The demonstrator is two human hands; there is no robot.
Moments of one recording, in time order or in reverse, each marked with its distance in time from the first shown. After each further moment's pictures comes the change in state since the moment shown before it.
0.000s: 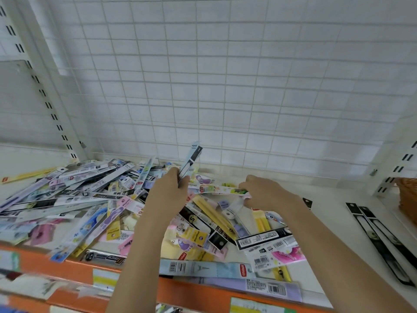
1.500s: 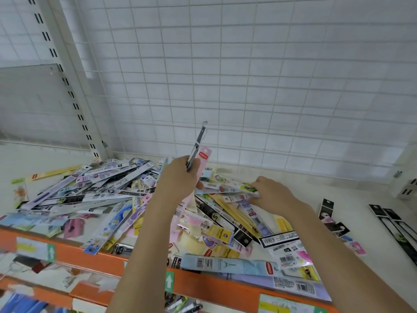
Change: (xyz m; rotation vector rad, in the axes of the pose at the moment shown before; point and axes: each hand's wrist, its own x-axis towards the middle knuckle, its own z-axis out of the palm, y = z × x) left_hand 0.003 0.001 -0.046 -0.091 -0.048 0.061; right_hand 0.005 -0.033 0.008 0.078 0.094 0.066
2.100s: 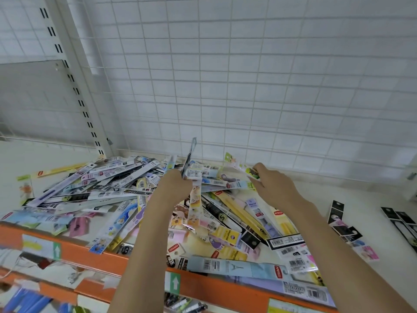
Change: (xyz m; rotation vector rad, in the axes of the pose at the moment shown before) left_hand 0.021 -0.045 0.004 0.006 -0.093 -0.281; right_hand 0.007 -0.014 -0.008 0.111 0.254 0.010
